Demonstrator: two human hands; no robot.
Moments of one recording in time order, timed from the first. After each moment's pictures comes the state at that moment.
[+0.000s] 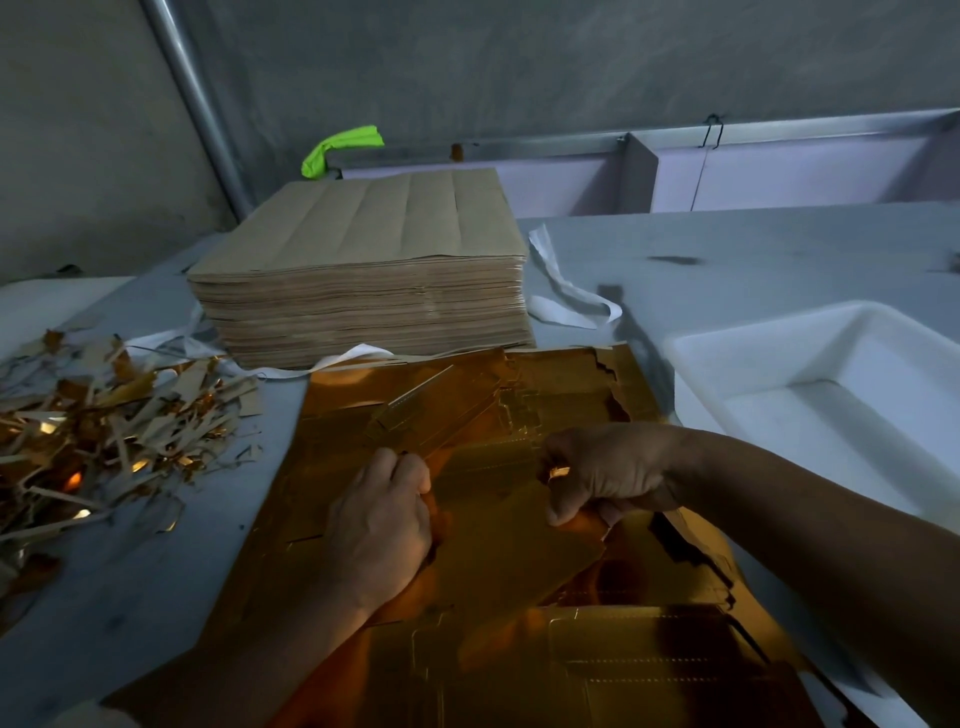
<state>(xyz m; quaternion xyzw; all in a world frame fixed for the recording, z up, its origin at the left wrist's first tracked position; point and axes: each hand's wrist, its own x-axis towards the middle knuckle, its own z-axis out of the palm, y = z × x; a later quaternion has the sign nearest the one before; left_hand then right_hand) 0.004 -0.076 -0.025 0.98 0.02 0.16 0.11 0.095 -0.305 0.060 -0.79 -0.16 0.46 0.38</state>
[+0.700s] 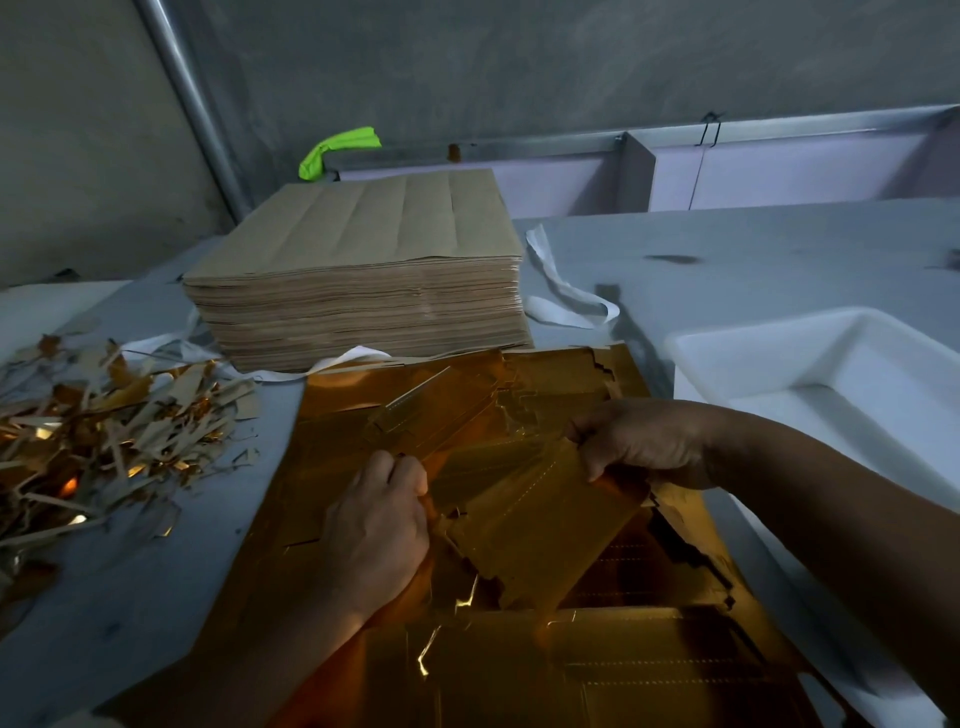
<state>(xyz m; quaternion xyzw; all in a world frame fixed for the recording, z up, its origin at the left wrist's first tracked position) 0.003 -0.078 -0.025 0.98 0.03 0.15 0.11 0.111 -0.334 0.066 -0.80 -0.16 0.40 0.42</state>
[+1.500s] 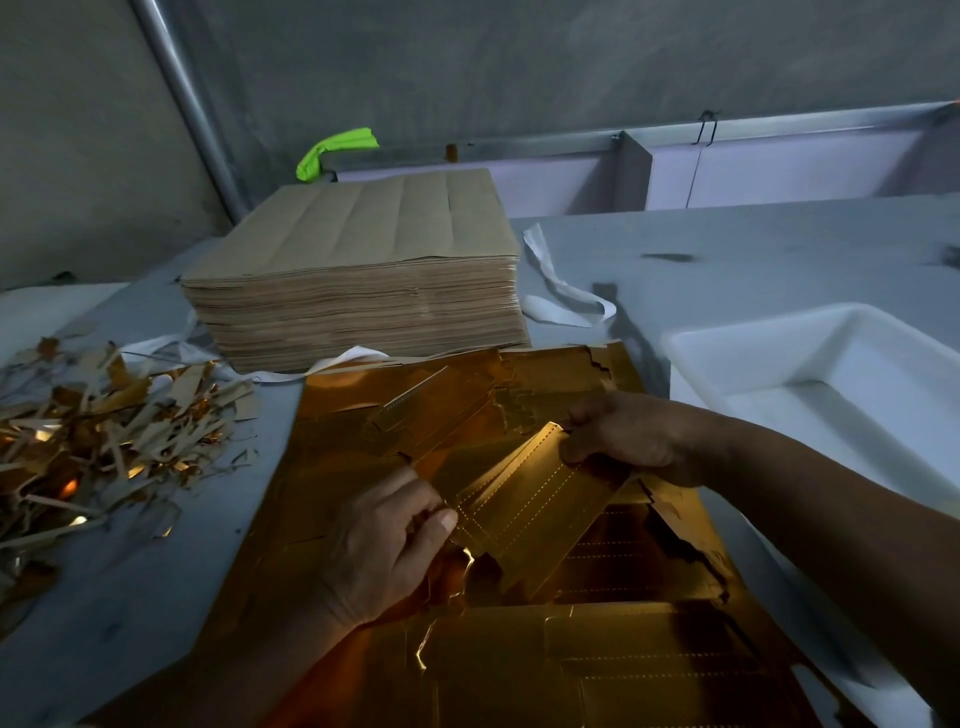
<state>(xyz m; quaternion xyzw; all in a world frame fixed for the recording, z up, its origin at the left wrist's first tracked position) -0.007 -0.078 -0.019 0.93 -0.14 0.22 0.24 0.110 -0.328 0.058 -0.81 -0.13 0.35 0.46</state>
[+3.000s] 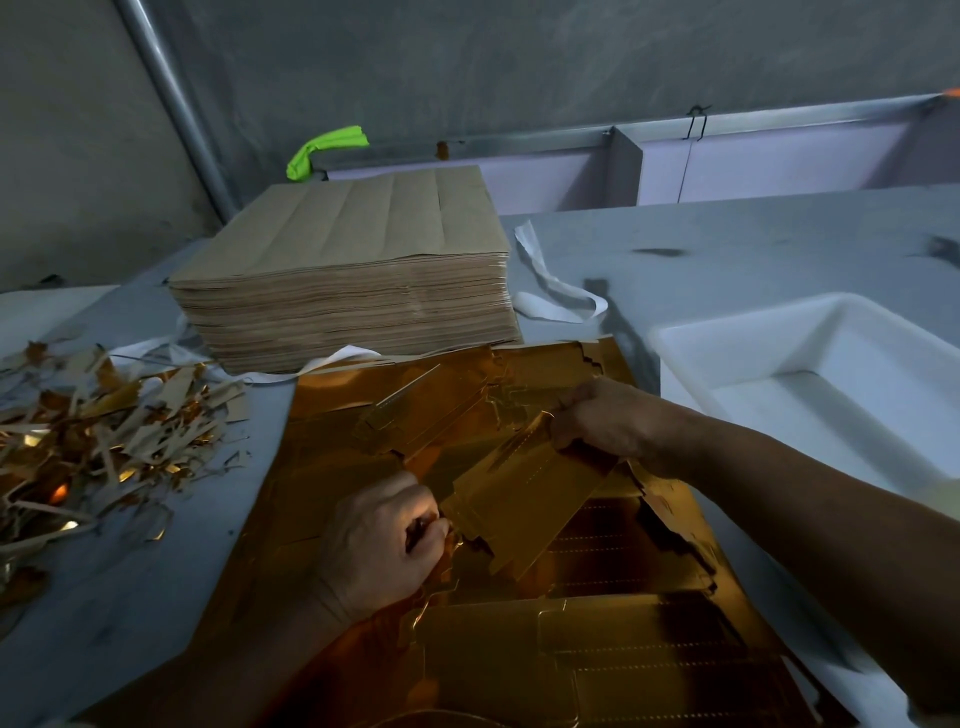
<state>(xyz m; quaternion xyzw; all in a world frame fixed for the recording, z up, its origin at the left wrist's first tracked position) -0.007 -0.081 -0.016 0.96 -0.13 0.17 0.16 0.108 -0.317 0.060 -0.86 -0.10 0.28 0.42</state>
